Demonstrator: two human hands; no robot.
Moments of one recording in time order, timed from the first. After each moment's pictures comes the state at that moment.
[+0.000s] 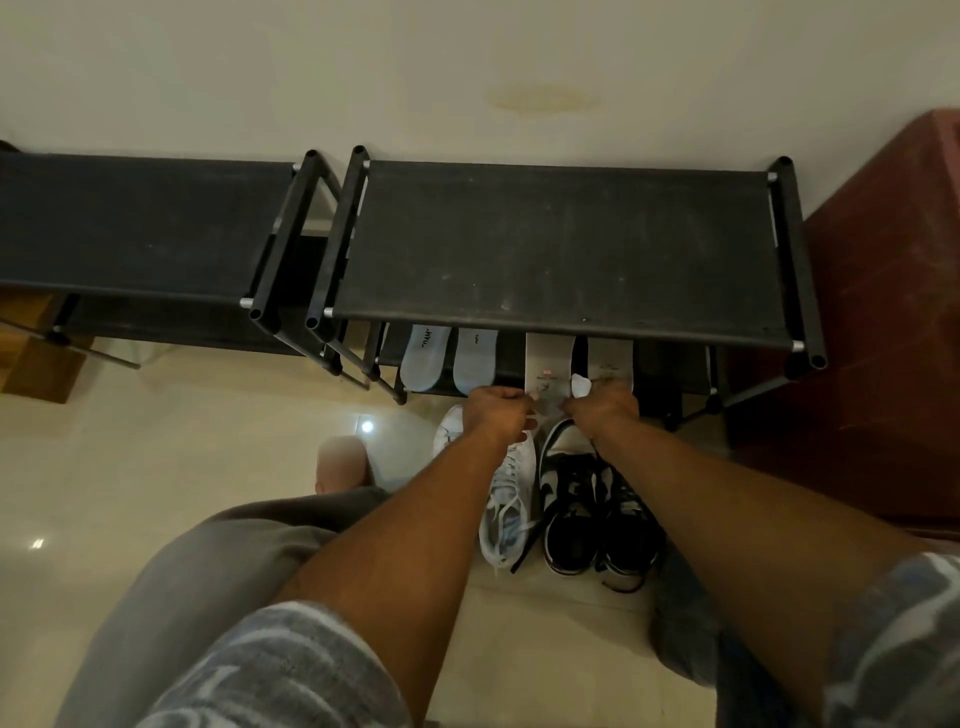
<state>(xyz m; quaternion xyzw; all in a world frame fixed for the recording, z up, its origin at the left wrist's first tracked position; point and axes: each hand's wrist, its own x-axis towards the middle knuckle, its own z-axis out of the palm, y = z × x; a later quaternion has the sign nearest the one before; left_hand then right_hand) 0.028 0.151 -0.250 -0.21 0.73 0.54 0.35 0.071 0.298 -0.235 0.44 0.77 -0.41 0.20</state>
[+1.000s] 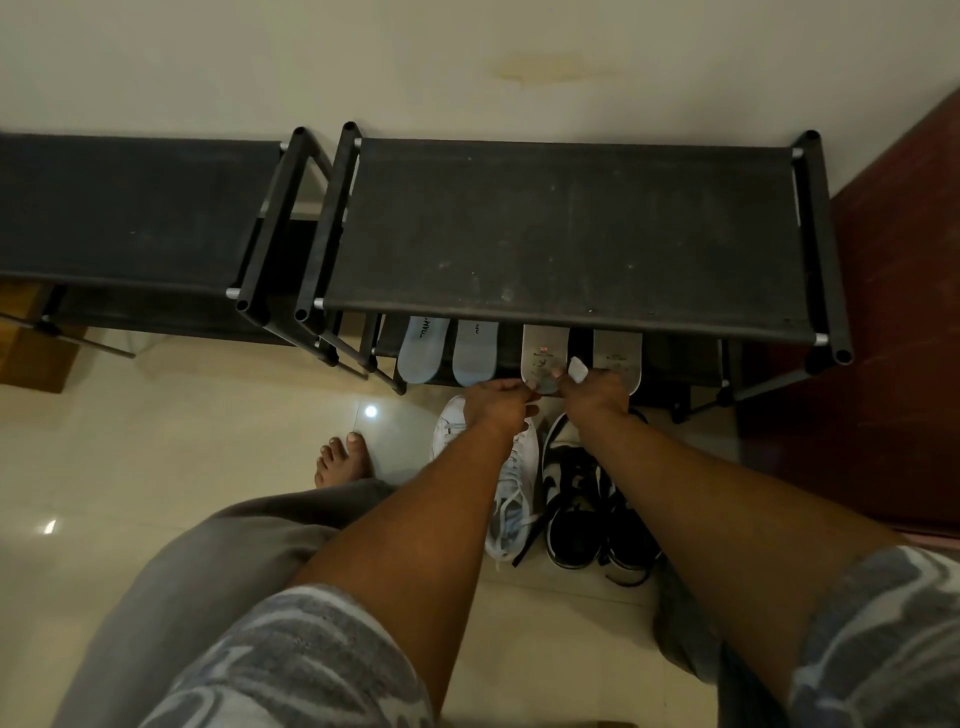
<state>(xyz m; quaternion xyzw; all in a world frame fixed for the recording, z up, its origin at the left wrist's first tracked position) 0.027 0.156 -0.268 -0.25 0.69 0.58 0.35 0.057 0.283 -0.269 0.49 0.73 -0.46 0.12</state>
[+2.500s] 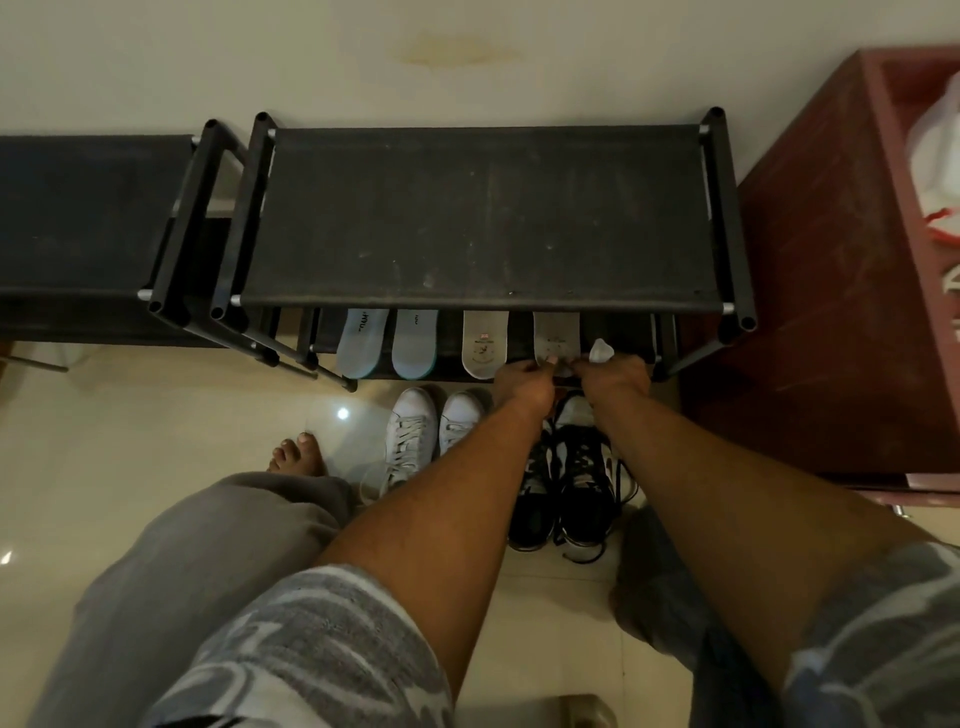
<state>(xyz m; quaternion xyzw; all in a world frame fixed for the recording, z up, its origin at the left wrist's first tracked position) 0.061 0.263 -0.293 -0.22 0.72 0.54 0.38 0.096 0.371 -0.249 0.57 0.66 -0.47 0.12</state>
